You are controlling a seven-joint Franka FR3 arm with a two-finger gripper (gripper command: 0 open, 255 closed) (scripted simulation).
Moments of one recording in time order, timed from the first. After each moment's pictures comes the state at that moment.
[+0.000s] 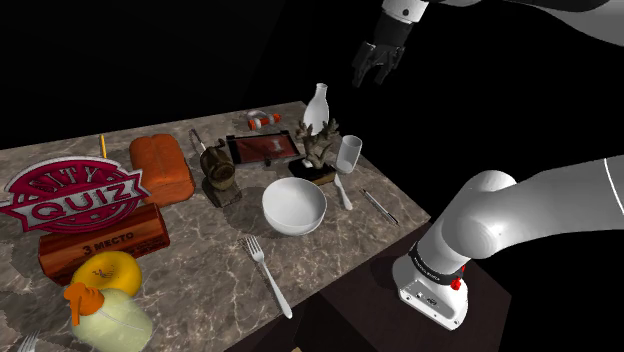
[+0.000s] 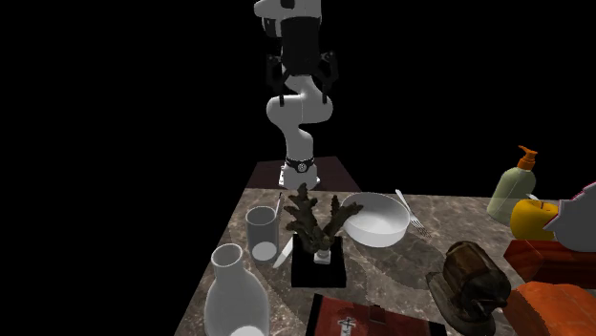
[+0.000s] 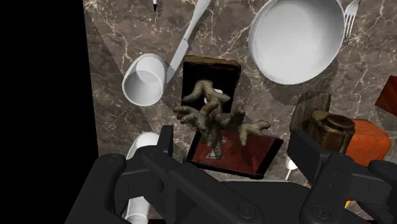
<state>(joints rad) -0.01 -0.64 -0.13 -2.26 -0.03 1.76 0.05</state>
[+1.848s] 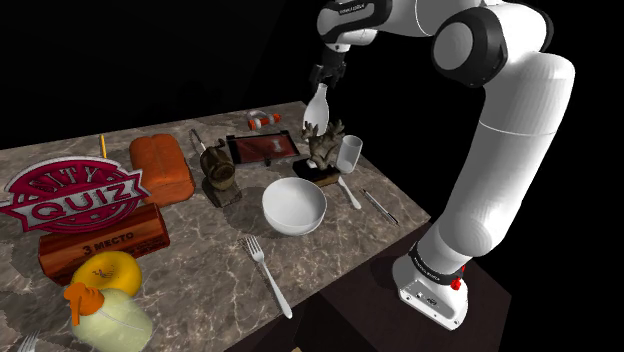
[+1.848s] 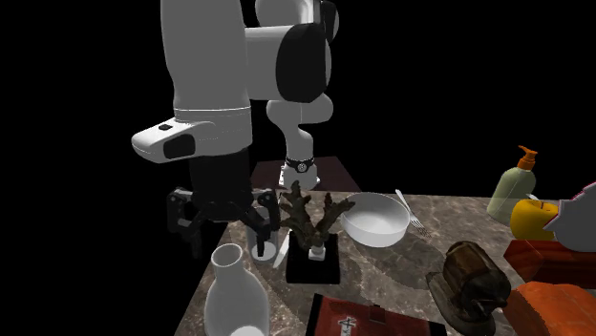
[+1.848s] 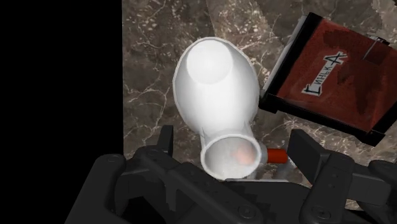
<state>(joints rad) -0.08 0.29 -0.30 -1.69 0.13 2.12 -0.28</state>
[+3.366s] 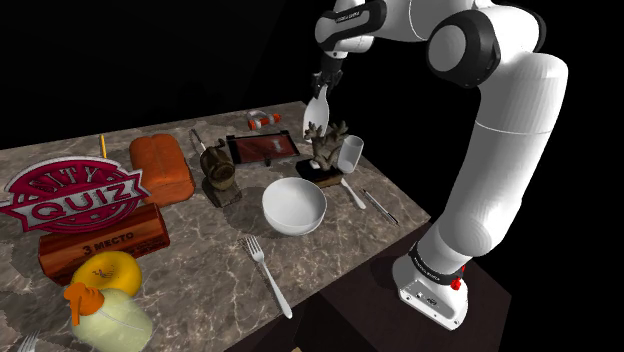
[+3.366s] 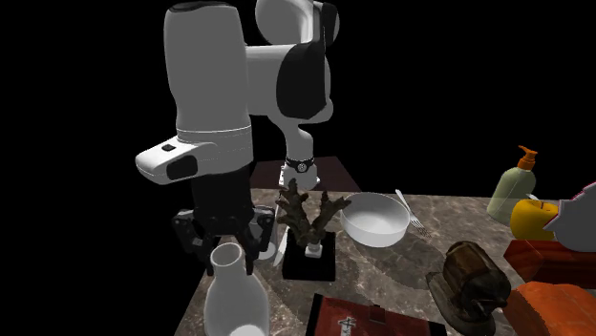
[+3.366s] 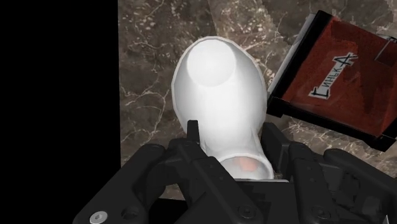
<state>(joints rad) -0.08 0.32 -0.30 -1.71 0.14 2.17 -0.29</state>
